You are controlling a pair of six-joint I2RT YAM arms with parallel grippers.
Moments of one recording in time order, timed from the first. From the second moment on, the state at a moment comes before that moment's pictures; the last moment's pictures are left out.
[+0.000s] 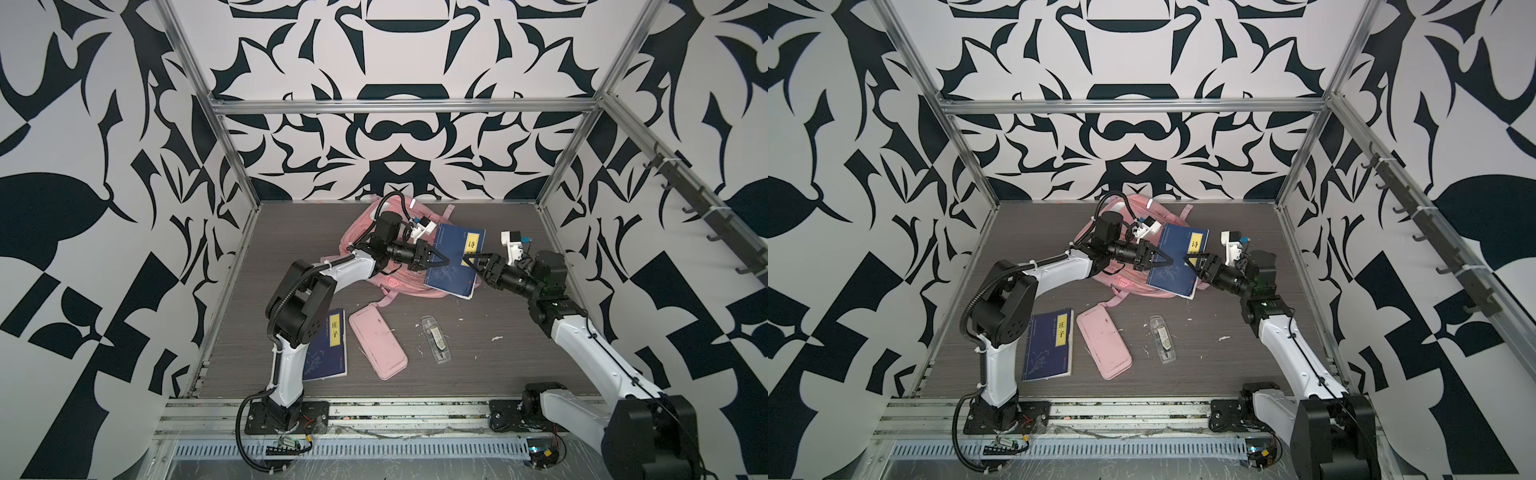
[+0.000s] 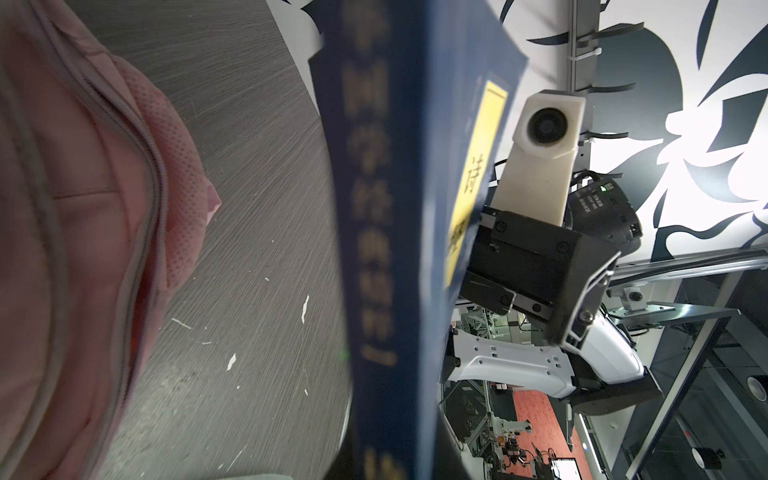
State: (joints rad) left arm -0.62 2.01 1.40 0.26 1.13 -0.90; right arm 0.07 1.06 0.62 0.12 -0.79 0.80
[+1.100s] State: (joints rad) left arm -0.58 2.00 1.37 0.29 1.12 -0.93; right arm 0.14 1.26 0.63 0.24 -0.79 0.82
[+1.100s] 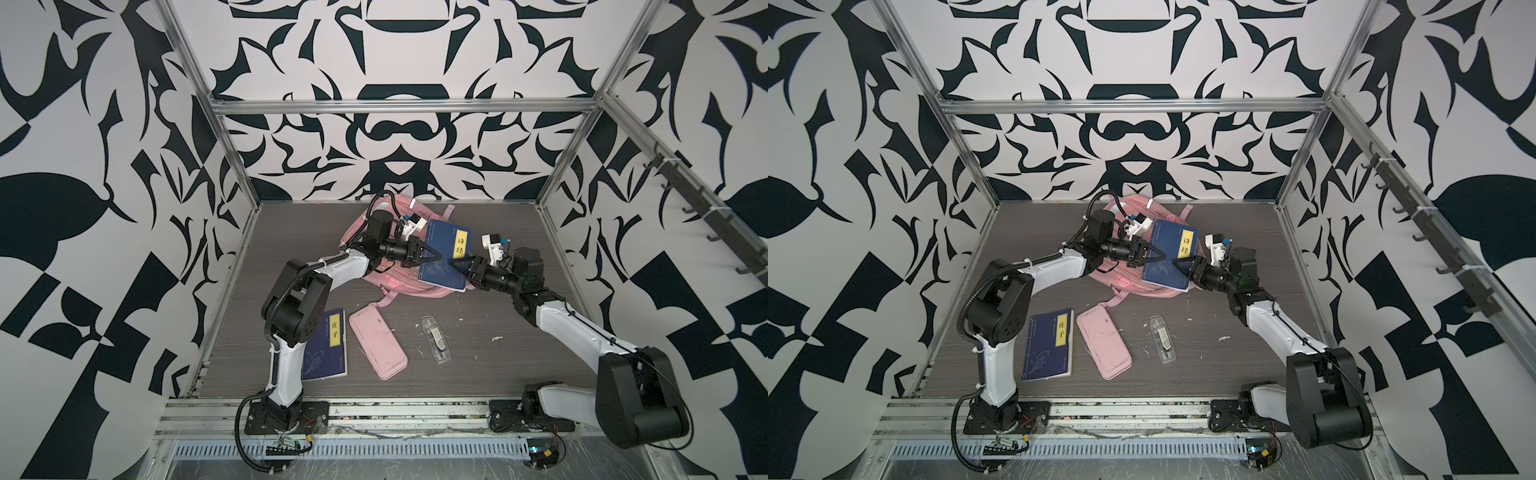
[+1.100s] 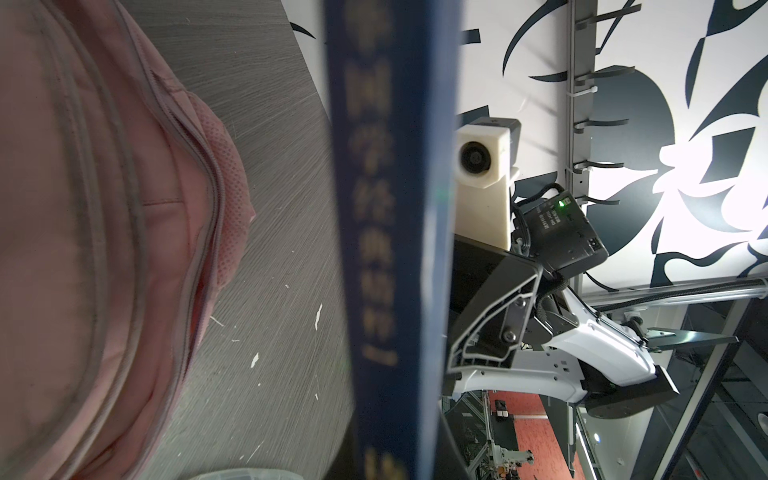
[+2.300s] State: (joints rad) left arm -0.59 2.00 1.40 0.11 1.07 -0.79; right arm 0.15 1.26 0.77 -0.02 -0.72 0.66
